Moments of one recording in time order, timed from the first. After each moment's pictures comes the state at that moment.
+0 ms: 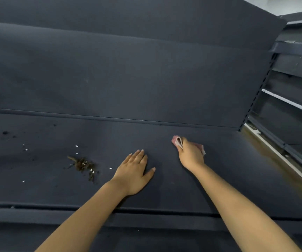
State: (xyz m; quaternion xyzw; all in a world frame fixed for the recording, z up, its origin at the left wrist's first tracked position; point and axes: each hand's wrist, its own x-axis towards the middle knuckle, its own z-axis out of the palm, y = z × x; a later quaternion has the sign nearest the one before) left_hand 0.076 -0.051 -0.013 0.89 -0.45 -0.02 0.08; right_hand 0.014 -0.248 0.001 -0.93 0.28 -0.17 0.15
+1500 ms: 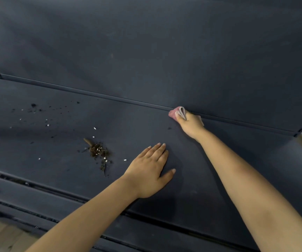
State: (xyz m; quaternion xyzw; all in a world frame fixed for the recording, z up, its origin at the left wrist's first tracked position) left_hand 0.077 -0.051 -0.014 0.90 -0.44 -0.02 0.07; right_hand 0.142 -0.269 0.001 -0.93 0.15 -0.11 0.30
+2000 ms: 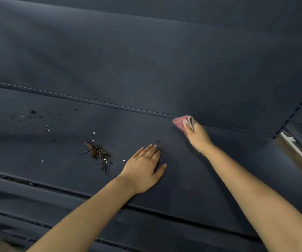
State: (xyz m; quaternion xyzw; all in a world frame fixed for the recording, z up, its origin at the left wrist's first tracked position) left_hand 0.074 -0.043 -0.010 0.90 -0.42 0.03 0.10; right_hand 0.087 -0.271 0.002 -0.87 0.11 -0.18 0.44
